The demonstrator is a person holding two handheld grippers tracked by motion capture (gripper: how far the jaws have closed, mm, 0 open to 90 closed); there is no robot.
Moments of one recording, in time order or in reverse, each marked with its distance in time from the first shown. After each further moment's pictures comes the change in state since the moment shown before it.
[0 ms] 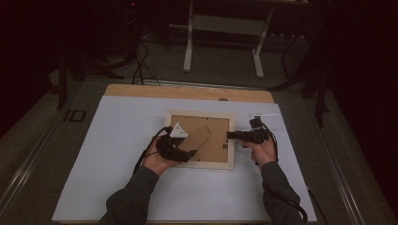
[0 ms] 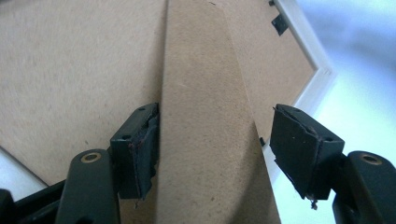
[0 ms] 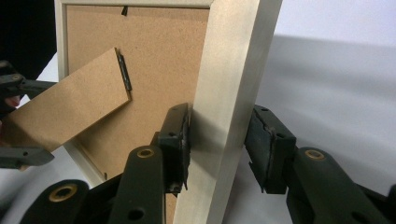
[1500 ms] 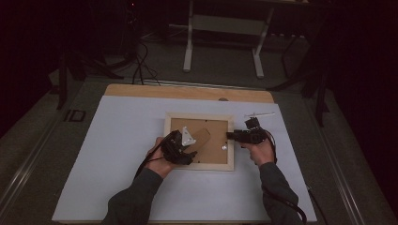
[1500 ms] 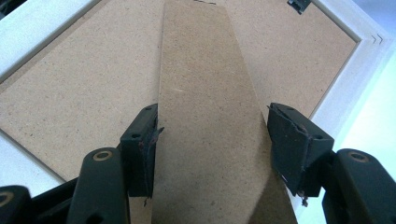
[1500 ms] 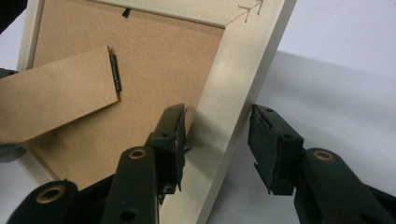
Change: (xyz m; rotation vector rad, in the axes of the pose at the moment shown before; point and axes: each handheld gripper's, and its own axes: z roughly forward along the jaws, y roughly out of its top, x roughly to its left) left arm -0.028 0.004 0.008 0.073 0.204 0.198; right arm 0.013 0.001 0.005 0.008 -0.141 -0.123
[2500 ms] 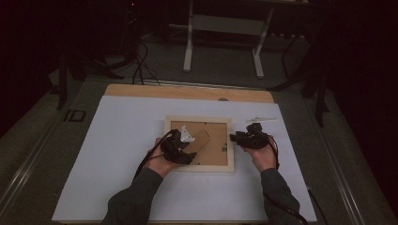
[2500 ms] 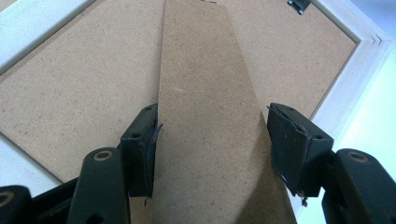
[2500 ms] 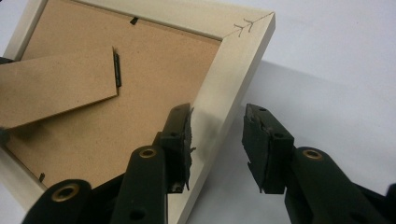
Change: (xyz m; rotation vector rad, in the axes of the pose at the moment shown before) left arm 0.006 -0.001 0.004 0.038 -0.060 -0.060; right arm 0.008 -0.014 -0.011 -0.053 -0.083 -0.078
